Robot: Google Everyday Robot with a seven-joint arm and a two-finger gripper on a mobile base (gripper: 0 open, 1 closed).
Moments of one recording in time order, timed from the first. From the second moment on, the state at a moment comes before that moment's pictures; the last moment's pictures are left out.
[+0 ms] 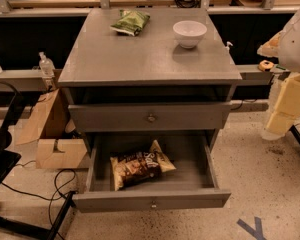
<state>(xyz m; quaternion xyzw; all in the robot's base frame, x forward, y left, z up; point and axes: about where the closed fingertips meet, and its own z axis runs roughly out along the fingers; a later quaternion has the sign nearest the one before) 0.438 -0.217 0.976 -0.60 0.78 -0.03 0.16</state>
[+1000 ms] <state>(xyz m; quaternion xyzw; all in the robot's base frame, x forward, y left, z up) 0.468 -0.183 0.853 -0.62 0.75 0.06 0.23</state>
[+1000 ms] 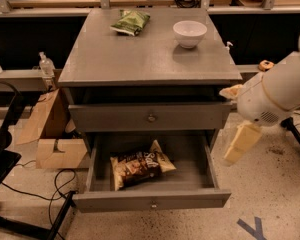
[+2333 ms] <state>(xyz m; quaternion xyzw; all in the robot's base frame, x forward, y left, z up) 0.576 -0.122 0.690 -0.59 0.72 0.06 0.37</state>
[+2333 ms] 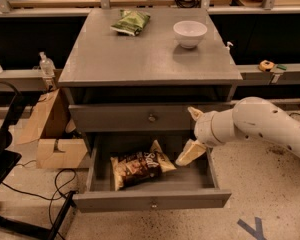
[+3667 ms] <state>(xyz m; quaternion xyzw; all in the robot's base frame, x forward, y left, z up) 0.605 -0.014 0.502 -0.62 0.69 0.17 0.33</state>
